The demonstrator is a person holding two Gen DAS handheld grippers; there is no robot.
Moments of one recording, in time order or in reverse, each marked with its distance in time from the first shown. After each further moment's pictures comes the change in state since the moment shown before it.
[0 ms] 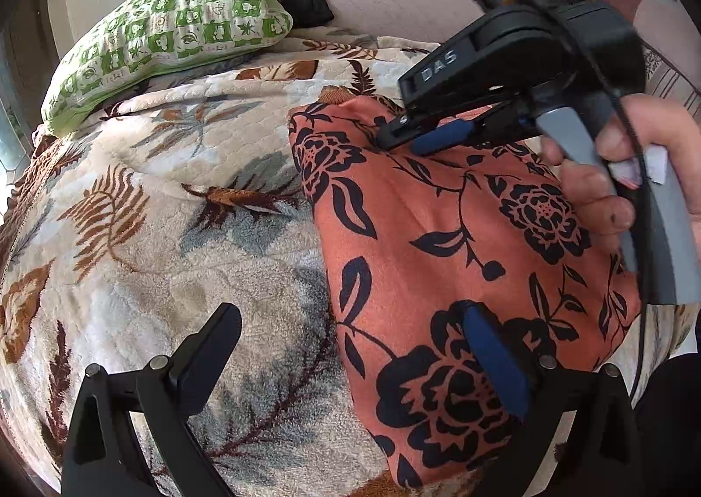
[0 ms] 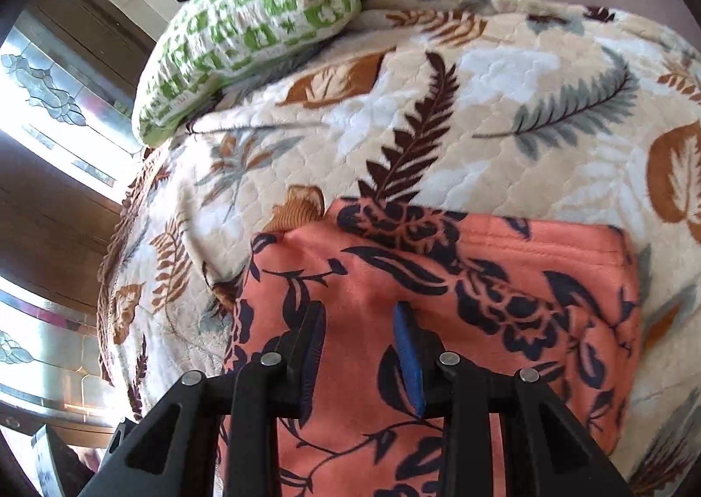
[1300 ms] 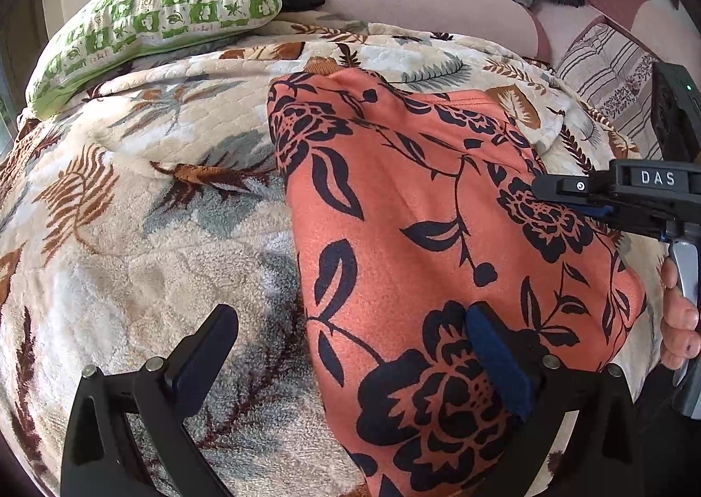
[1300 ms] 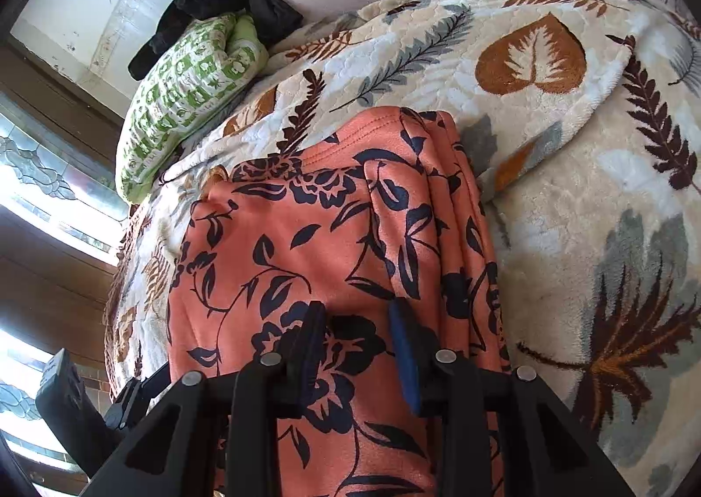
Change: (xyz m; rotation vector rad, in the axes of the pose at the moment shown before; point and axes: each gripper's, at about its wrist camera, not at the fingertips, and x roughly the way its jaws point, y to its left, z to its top) left arm 0.020 -0.004 -0.007 -0.034 0.033 -0.049; right arm -0.072 -0.082 -0.112 0.222 -0.207 -0.011
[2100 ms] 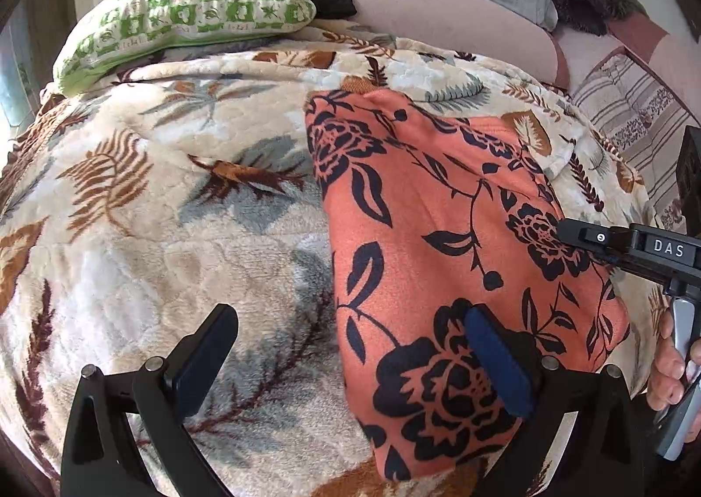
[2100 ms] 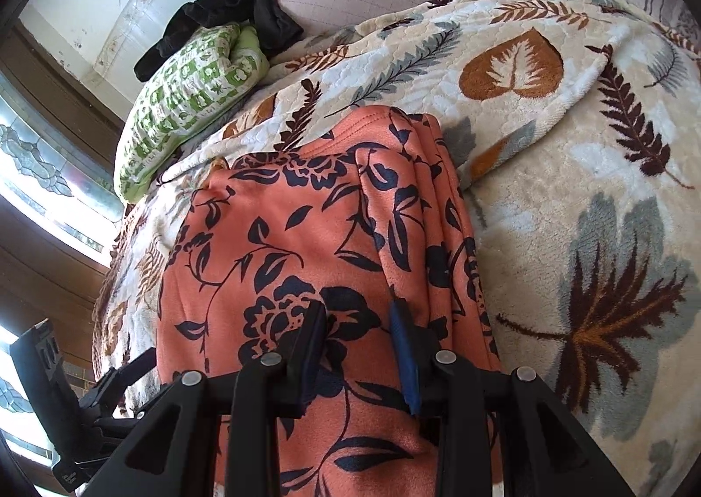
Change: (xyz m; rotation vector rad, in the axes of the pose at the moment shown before) left arm -0.029 0.015 -0.001 -0.103 -0.038 0.024; right arm -0.023 0.009 -0.018 -0.035 -0.048 -0.050
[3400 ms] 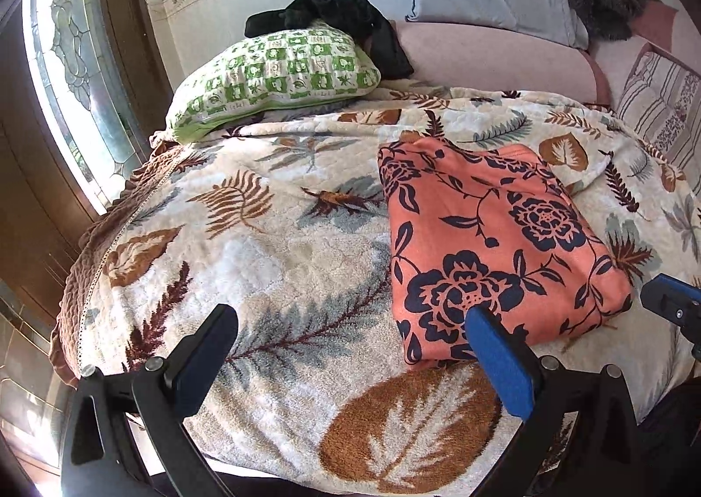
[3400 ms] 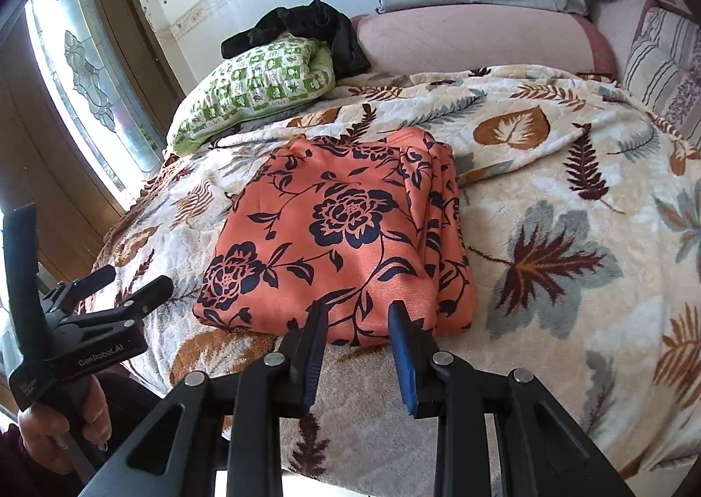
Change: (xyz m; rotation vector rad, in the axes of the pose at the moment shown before) left arm -0.092 -0.034 -0.049 0.031 -0.184 0.342; right arm -0.099 0.022 -0.099 -0.260 -0.171 -0.026
